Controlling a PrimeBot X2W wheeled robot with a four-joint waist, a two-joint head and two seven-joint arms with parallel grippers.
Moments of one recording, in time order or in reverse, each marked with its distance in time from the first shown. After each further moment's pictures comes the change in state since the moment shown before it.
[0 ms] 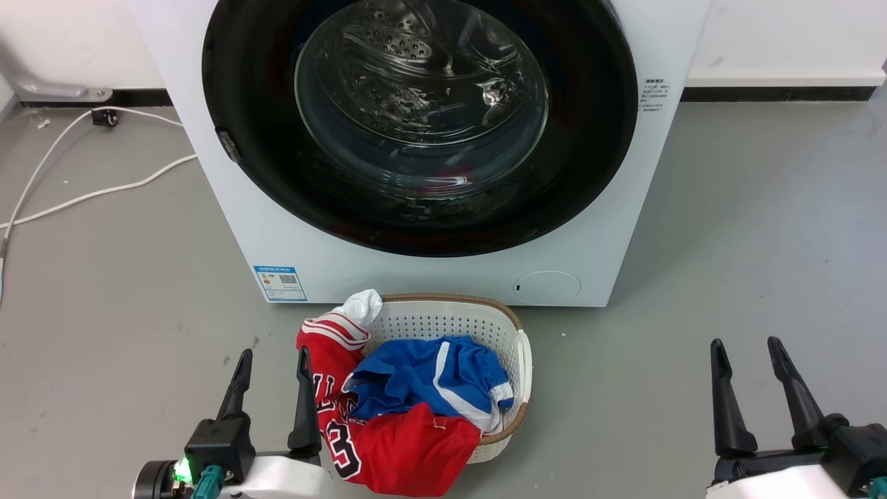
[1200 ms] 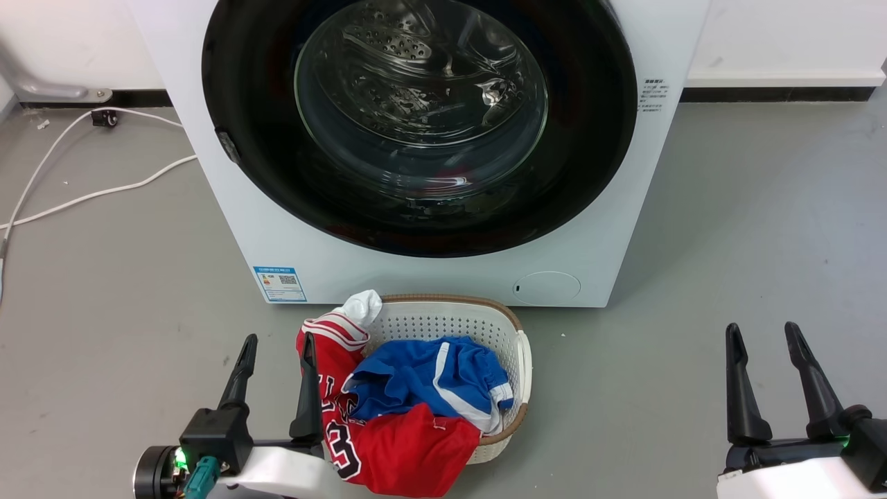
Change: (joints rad) left arm -0.014 0.000 -0.001 -0.037 -0.020 -0.035 0.016; right arm -0.006 0.000 -0.017 -0.056 0.028 0.000 0.016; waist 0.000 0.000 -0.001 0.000
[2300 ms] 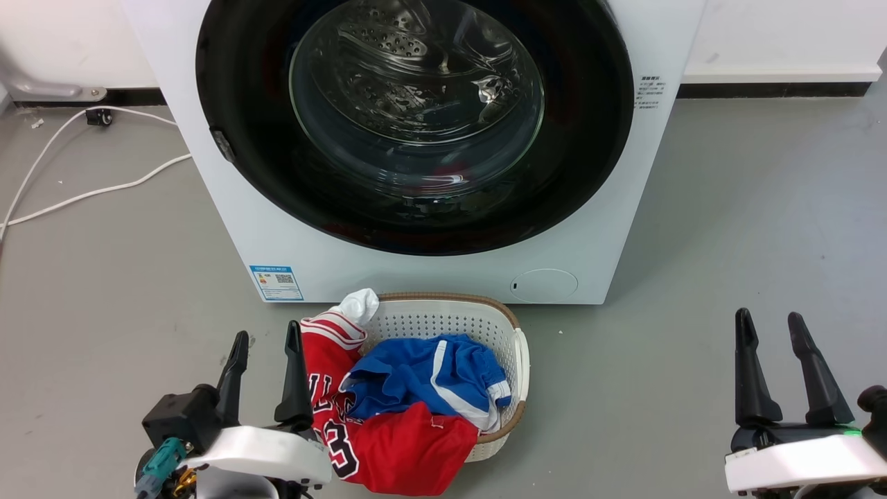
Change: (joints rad) left arm -0.025 0.009 0.002 -0.012 -0.235 0.007 0.067; right arm -0.042 0.001 -0.012 0.016 0.165 -0.002 0.067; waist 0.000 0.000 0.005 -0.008
